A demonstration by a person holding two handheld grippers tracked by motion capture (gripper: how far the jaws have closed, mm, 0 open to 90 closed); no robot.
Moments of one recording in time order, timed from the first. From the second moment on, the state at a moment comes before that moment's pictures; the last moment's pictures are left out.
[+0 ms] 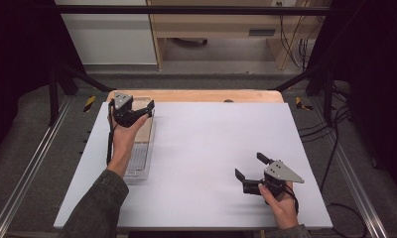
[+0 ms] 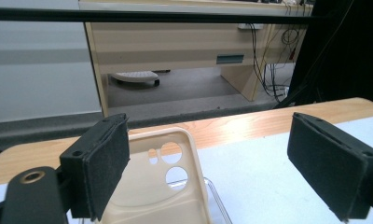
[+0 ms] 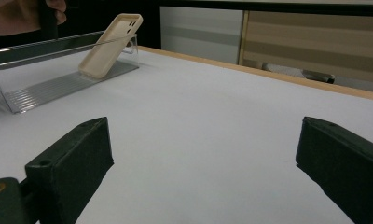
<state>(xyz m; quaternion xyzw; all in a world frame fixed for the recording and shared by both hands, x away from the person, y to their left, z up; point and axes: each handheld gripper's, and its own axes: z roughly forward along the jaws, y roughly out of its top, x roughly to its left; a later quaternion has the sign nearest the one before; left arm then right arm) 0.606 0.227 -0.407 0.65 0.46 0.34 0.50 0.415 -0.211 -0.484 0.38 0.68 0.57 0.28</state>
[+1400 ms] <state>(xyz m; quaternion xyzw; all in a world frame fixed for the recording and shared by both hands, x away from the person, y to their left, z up) 0.572 0.217 -0.407 0.73 0.32 0.41 0.44 0.415 -0.211 -0.485 0.38 0.68 0.56 0.28</state>
